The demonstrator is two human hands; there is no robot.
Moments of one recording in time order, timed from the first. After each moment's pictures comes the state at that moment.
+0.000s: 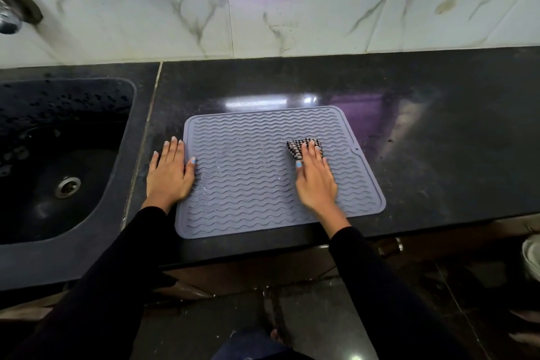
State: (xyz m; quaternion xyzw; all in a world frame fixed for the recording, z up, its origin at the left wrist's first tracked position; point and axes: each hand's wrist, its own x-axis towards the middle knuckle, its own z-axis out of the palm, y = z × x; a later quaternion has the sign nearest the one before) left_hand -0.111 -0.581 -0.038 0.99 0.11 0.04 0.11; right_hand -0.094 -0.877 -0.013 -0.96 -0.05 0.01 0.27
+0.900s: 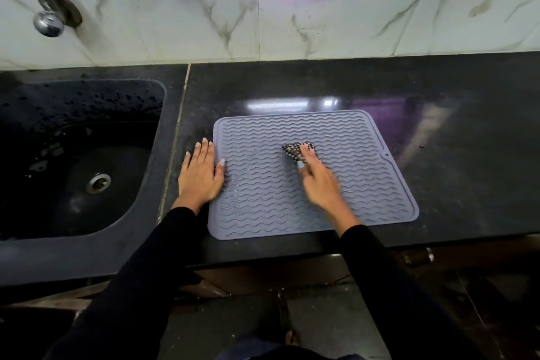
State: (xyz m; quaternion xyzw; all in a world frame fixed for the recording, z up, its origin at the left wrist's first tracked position) left_hand -0.113 -0.579 -0.029 0.99 0.10 0.02 0.14; right_hand -0.089 -0.831 -0.007 -0.92 -0.07 0.07 0.37
